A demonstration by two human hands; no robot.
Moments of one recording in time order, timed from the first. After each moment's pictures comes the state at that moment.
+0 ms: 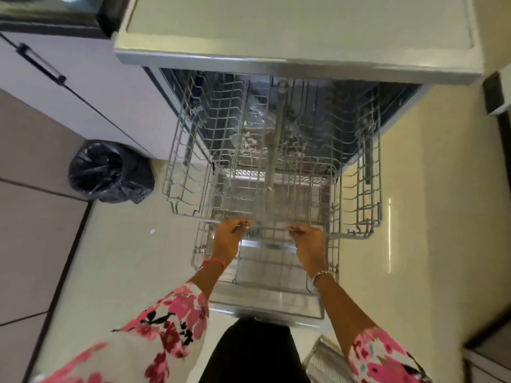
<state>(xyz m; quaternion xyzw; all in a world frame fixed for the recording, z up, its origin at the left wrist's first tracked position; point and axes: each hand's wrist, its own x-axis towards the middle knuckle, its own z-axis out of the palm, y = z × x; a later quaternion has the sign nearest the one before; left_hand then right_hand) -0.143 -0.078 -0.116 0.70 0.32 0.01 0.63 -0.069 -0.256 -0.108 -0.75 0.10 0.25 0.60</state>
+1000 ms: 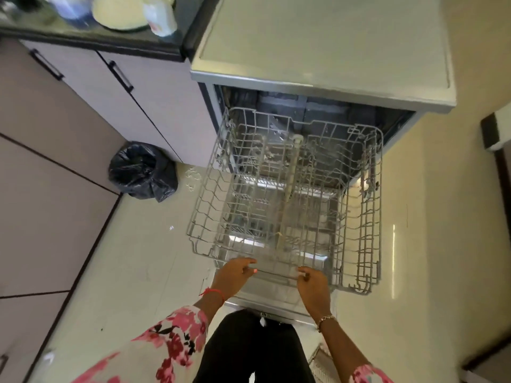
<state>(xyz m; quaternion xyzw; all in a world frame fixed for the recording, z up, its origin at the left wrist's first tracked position) -0.276 -0.102 -0.052 0.85 0.25 -0.22 0.42 -0.205 -0.298 -0.048 -0.89 0.00 0.28 0.36</state>
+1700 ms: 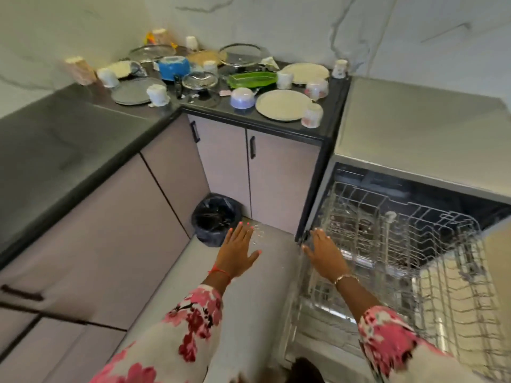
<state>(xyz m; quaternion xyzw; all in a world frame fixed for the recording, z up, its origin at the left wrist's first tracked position) -0.382 0.221 0.062 0.97 0.19 -0.03 0.14 -0.233 0.029 0.075 -0.91 -0.36 0.16 0.12</state>
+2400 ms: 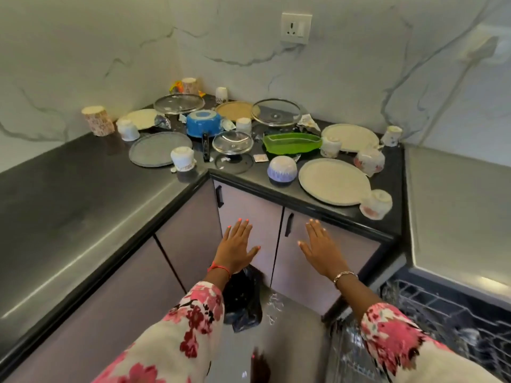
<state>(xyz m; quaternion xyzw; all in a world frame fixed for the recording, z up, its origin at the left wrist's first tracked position) -0.233 0.521 0.094 0.96 0.24 0.03 0.12 -0.074 0.336 0.111 -0.89 -0.44 0.06 0.13</state>
